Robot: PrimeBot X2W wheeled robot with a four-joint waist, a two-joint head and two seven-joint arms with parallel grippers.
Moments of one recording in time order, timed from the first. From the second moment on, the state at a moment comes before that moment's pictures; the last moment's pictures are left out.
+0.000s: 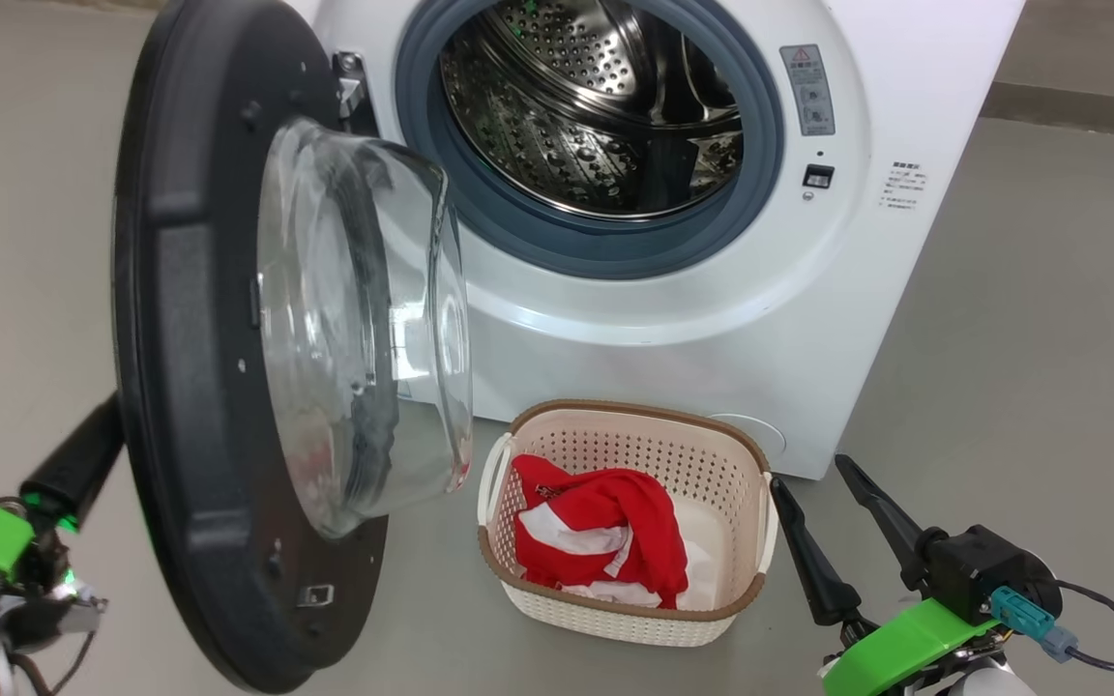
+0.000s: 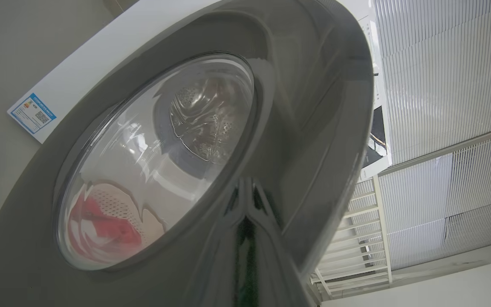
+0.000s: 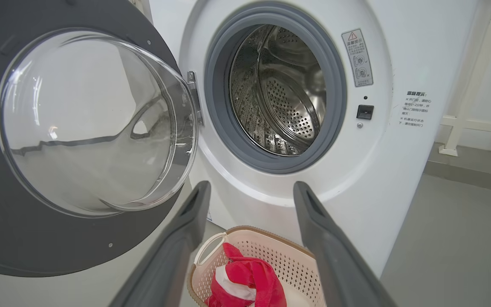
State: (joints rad) left arm -0.34 0.04 0.45 0.04 -1.20 0.09 0.83; right arm -0.08 -0.09 0.19 0.29 0.29 0.12 -0.26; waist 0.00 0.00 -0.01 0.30
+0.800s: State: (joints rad) left arm -0.26 0.04 0.25 -0.04 -1.35 0.10 0.70; right arm -0.11 -0.09 0.17 0.28 0.29 0.12 -0.26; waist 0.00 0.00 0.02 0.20
